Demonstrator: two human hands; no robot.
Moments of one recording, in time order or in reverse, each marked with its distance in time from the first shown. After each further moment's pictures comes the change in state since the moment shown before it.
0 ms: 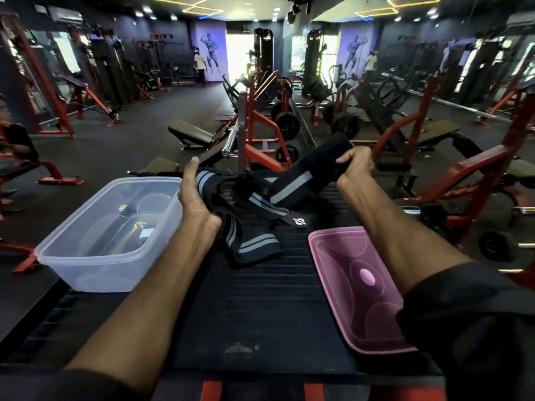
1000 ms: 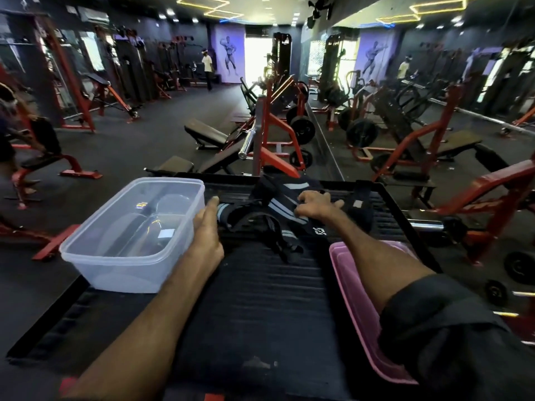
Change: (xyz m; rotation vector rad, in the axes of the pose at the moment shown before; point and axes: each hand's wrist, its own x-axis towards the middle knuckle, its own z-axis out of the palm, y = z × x) left_hand -0.006 -0.009 -0.050 0.277 0.159 0.035; right_hand 0.021 0.109 0.006 -1.840 -0.743 -0.304
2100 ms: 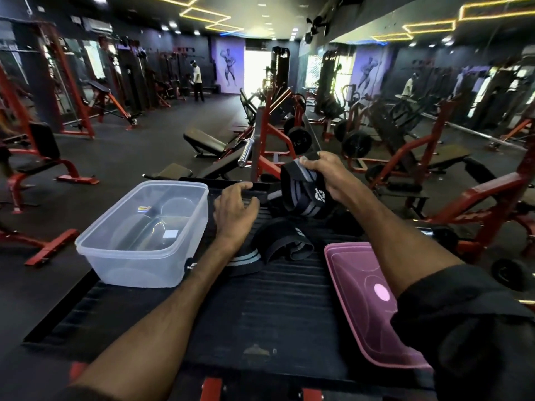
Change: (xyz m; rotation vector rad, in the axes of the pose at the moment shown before) left_hand -0.034 0.015 0.027 1.056 -0.112 0.522; right_hand -0.035 -0.029 -0.081 1.105 0.054 -0.224
